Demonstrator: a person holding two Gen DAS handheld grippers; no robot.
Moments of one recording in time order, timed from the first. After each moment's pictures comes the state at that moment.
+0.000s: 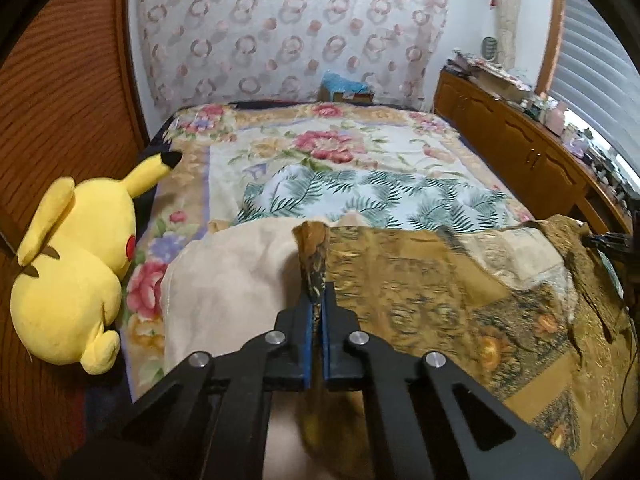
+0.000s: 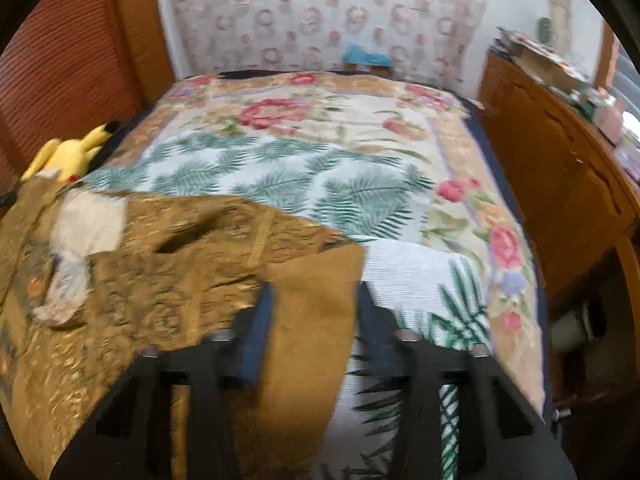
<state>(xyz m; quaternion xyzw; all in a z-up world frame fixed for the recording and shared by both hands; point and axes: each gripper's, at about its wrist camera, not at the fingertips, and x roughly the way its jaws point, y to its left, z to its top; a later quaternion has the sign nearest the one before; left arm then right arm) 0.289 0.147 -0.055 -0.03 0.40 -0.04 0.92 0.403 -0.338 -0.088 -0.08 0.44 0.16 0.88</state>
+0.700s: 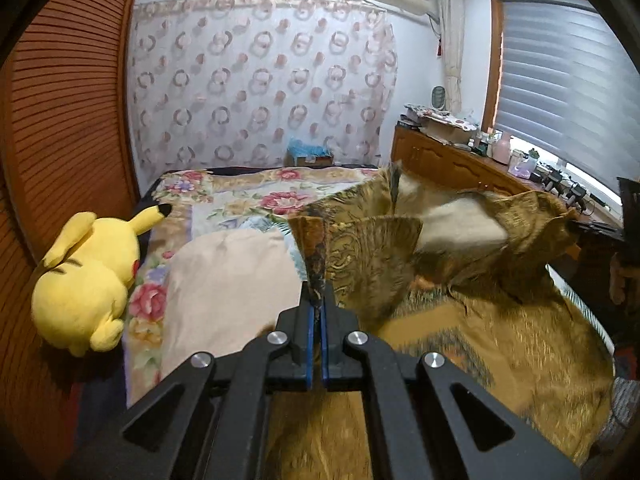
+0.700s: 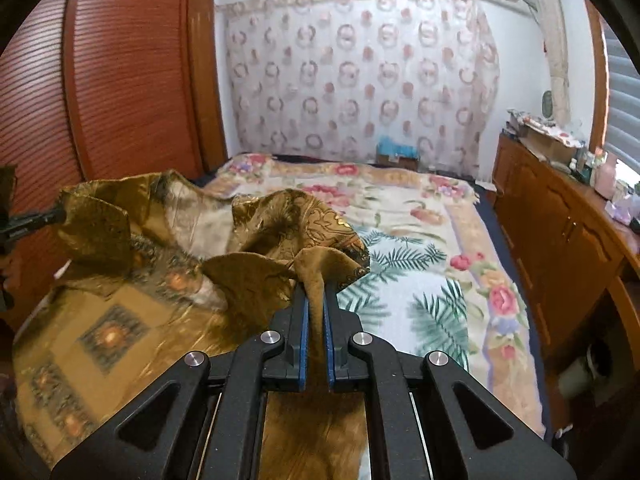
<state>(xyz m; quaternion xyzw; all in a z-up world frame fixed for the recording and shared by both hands) 0.109 0.107 0.001 -0.03 0.28 -0.08 0.96 0.210 -0.337 0.020 -0.06 0.28 0.21 0.94</state>
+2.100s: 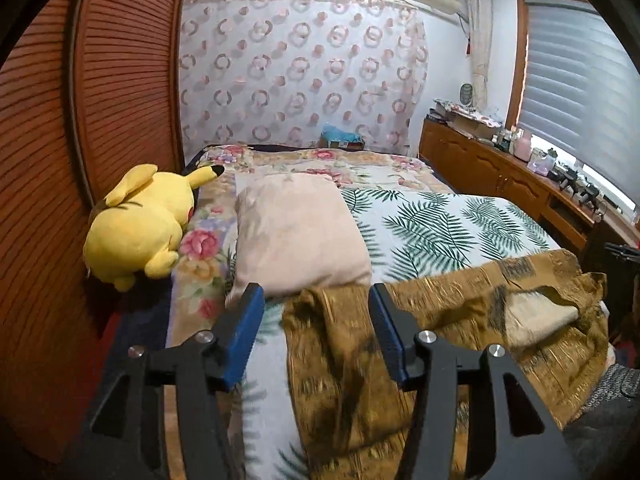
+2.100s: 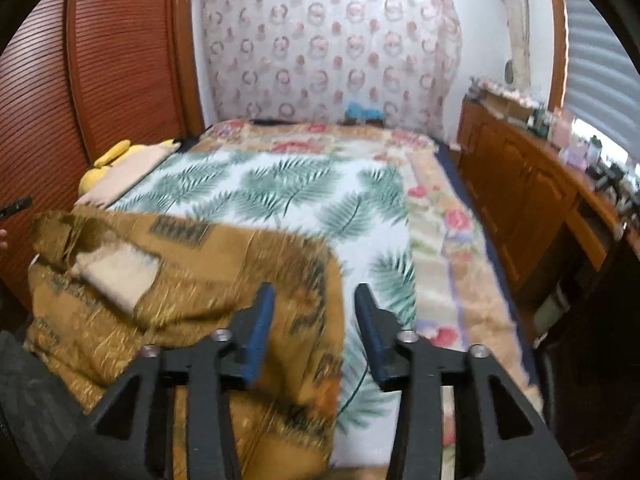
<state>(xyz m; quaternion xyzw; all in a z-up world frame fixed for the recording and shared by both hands) 0.002 0.153 -0.020 -0.04 0.30 -0.03 0.95 0.068 -0.408 -0.010 -0.06 0.32 0.15 0.93</state>
